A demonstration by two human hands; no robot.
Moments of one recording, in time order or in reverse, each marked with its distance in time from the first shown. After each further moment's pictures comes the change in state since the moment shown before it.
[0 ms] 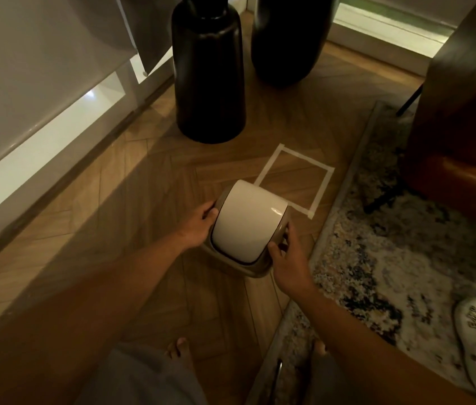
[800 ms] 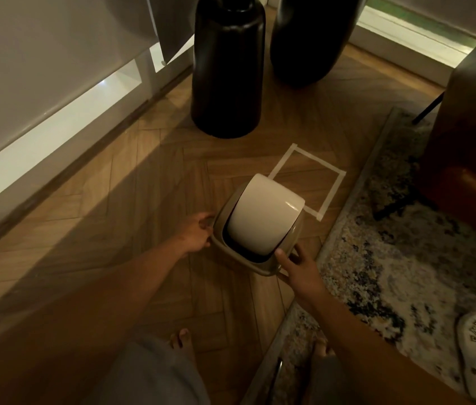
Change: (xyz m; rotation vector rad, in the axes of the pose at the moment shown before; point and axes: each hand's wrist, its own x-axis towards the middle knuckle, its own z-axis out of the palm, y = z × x) left_hand -0.027 -0.027 -0.006 -0.199 0.016 -0.272; right_hand 0.001 0.036 0.002 0.381 -0.095 0.345
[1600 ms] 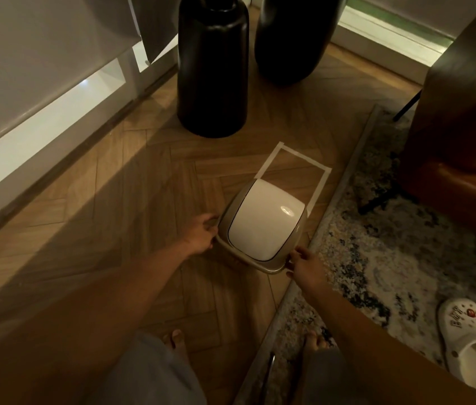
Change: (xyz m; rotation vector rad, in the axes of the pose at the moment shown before) left_hand 0.001 0.011 0.031 -0.043 -0.014 0.019; right_hand 0.013 0.004 -0.029 -0.177 0.259 0.088
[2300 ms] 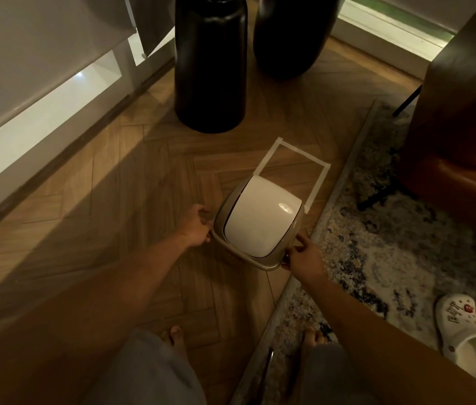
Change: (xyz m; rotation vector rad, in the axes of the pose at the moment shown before) left_hand 0.015 -0.005 -0.005 0.079 0.078 -0.001; right_hand 0.011 -0.007 0.003 -0.103 -0.001 -0.093
